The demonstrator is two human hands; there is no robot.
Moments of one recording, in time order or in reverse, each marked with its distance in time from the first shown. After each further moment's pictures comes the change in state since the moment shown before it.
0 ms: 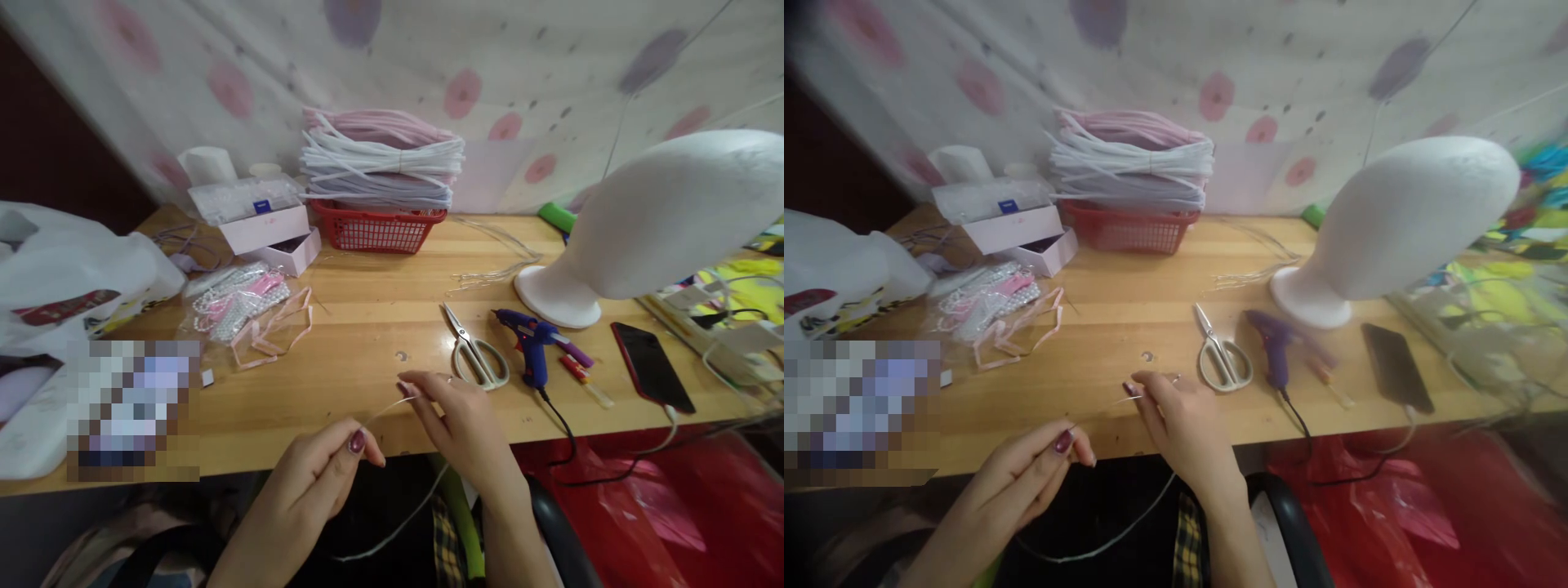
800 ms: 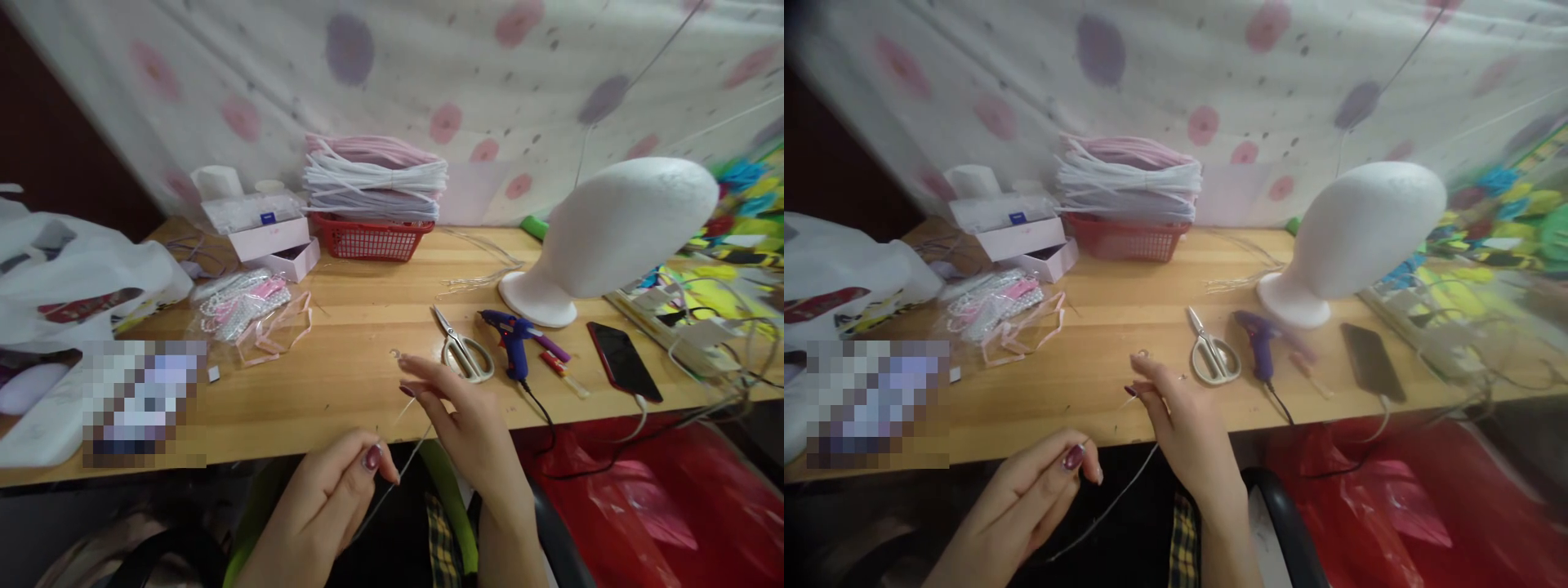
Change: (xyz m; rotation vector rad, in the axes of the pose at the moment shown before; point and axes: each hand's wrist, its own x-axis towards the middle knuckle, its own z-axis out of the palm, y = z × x) left_hand -0.023 0.010 0.027 -0.101 0.004 0.029; right_hand -0.011 -0.021 -0.014 0.343 0.070 0.164
